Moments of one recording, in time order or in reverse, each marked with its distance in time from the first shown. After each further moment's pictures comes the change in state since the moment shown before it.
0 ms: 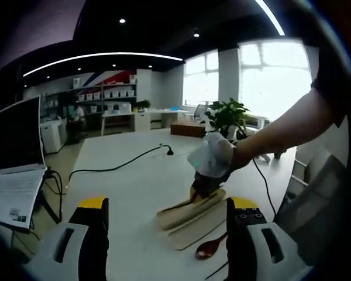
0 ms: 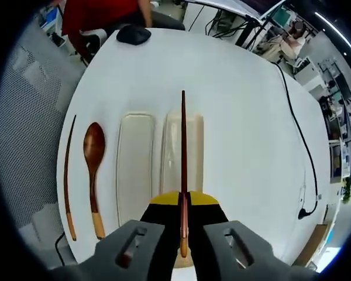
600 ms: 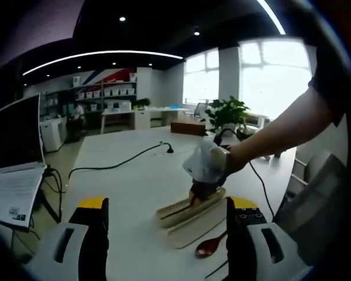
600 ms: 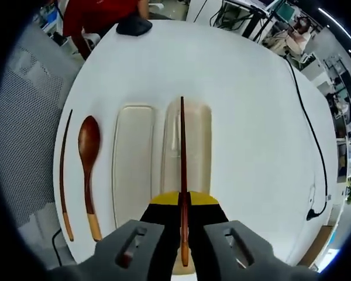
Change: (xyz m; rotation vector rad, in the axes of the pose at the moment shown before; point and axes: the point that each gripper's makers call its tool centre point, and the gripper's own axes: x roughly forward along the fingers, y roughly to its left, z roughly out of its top) left arm 0.001 0.001 -0.004 -0.003 0.015 0.000; right arm 0.022 0.004 -0.009 0.001 0.030 0.051
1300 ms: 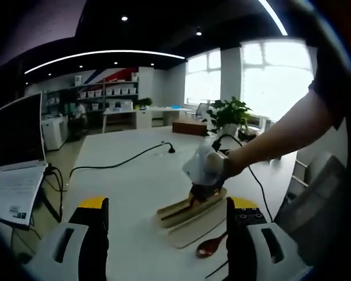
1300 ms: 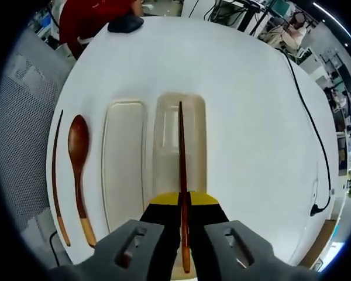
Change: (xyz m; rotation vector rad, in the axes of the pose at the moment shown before) left arm 0.000 0.002 -0.001 -0.012 -0.001 0.009; right arm 0.009 -0.006 -0.005 0.047 0.001 -0.024
